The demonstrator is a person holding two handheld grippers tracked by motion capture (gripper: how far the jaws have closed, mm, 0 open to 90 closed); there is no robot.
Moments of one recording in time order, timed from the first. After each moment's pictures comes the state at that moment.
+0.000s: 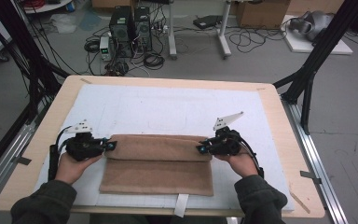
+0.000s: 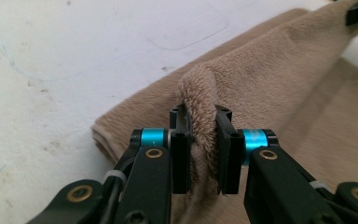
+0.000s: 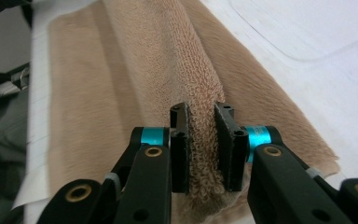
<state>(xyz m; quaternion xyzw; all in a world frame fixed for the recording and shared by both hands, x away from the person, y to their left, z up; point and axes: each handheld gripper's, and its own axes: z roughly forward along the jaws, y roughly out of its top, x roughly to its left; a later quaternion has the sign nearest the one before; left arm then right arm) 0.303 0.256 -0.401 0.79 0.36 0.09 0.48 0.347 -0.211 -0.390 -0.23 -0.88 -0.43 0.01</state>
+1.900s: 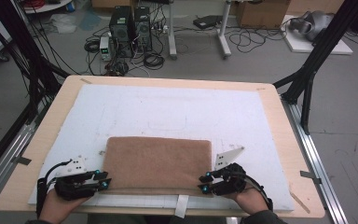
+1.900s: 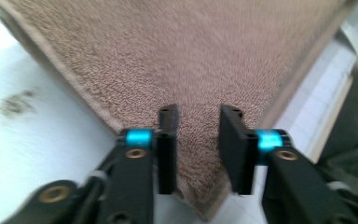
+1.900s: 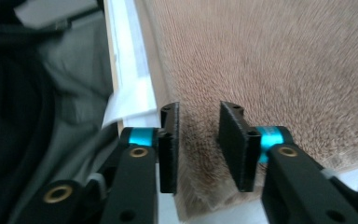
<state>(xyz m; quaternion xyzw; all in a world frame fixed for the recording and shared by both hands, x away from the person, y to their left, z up) 0.227 0.260 -0.425 0.82 0.33 0.10 0.45 0.261 -0.214 -0.415 -0.18 -0.90 -0.41 0.04</state>
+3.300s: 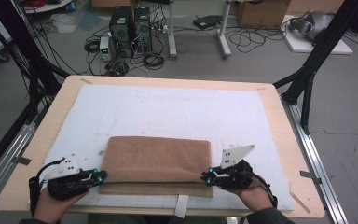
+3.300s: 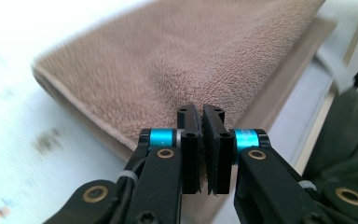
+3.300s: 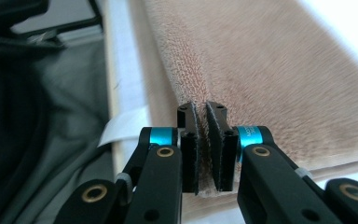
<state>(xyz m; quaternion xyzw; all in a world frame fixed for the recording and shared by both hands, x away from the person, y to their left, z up) 0.213 0.261 -0.417 0.83 0.30 0.11 0.45 0.253 -0.218 -0.391 -0.14 -0.90 -0.42 0.00</state>
